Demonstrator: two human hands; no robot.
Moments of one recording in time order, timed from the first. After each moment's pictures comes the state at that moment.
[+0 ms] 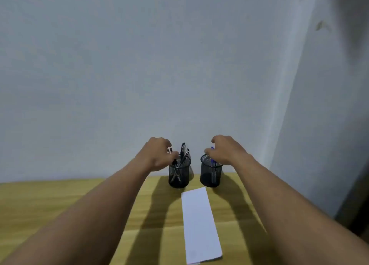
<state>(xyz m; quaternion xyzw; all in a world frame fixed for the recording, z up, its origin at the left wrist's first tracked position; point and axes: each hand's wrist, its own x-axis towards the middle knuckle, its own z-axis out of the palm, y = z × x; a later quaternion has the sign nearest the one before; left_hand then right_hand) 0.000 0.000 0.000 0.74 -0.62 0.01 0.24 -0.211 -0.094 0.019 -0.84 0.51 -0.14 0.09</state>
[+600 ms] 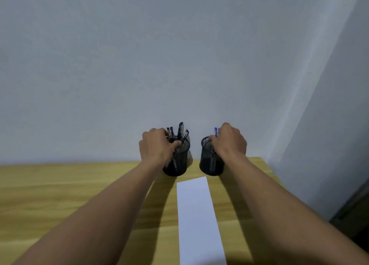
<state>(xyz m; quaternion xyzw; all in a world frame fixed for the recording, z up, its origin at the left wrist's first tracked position) -0.006 -0.082 -0.081 0.82 -0.46 0.03 0.33 -0.182 -0.165 -0.061 -0.74 0.61 -0.27 0.08</state>
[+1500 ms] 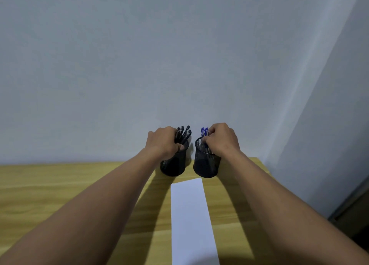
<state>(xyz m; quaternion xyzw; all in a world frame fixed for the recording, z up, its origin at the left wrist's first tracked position) -0.010 -0.116 -0.079 0.77 -0.60 -0.01 0.21 -0.182 -0.182 -0.068 -0.75 0.55 -0.29 0.21</state>
